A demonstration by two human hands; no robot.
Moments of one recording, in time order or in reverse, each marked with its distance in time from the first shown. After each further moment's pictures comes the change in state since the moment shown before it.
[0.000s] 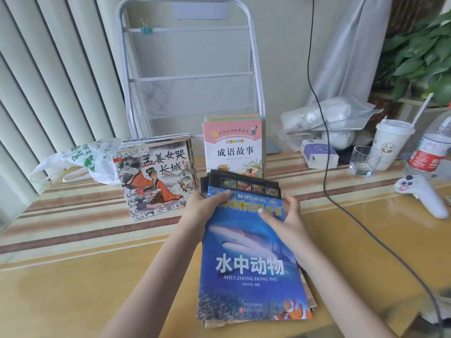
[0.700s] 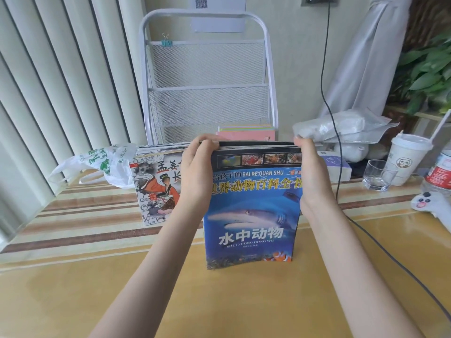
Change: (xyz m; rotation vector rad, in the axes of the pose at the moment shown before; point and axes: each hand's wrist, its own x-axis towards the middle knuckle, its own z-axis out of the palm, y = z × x) left_hand -0.041 0.087 0.005 -0.096 0.131 0.639; right_hand 0.016 -0.138 -0.001 0.357 0.071 -0.056
